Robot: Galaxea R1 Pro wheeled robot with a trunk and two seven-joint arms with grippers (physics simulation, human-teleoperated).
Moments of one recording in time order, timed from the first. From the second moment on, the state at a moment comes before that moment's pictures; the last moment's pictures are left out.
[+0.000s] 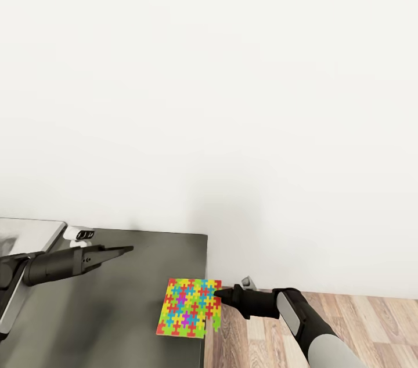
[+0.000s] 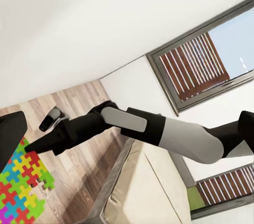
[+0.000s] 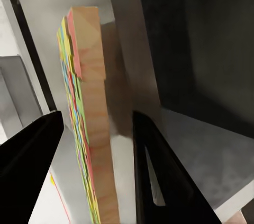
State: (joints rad) left arm -0.38 0.35 0.22 -1.44 0.28 1.04 -1.57; right arm -0.57 0.06 -0.10 -0.51 -0.31 0.83 0.77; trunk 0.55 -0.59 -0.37
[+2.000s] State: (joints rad) left arm -0.38 0.36 0.22 -1.43 0.28 1.04 -1.57; right arm -0.49 -0.18 -0.26 -0.59 -0.32 0.80 1.32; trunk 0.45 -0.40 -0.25
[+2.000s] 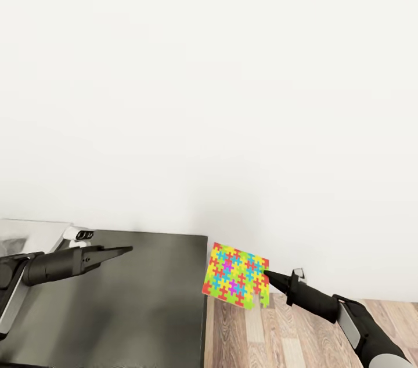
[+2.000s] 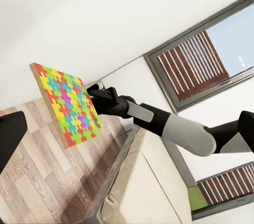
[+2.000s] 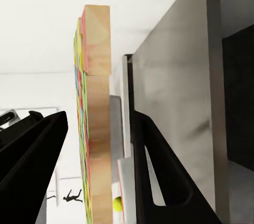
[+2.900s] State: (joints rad) left arm -0.38 0.39 0.22 -1.43 0.34 1.04 -1.57; right arm -0.49 -0.23 -0.26 -0.59 -0.32 0.80 1.37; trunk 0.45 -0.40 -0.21
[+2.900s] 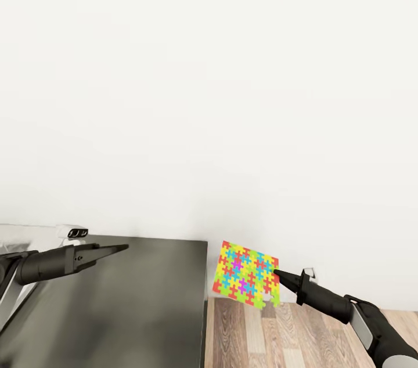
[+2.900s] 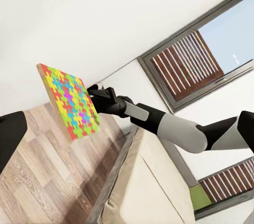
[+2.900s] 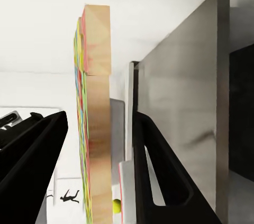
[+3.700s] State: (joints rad) left arm -0.38 0.39 0.21 -1.43 0.34 1.04 -1.57; right arm -0.49 -0.25 -0.29 -0.59 -0.32 0.80 1.37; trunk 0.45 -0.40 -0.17
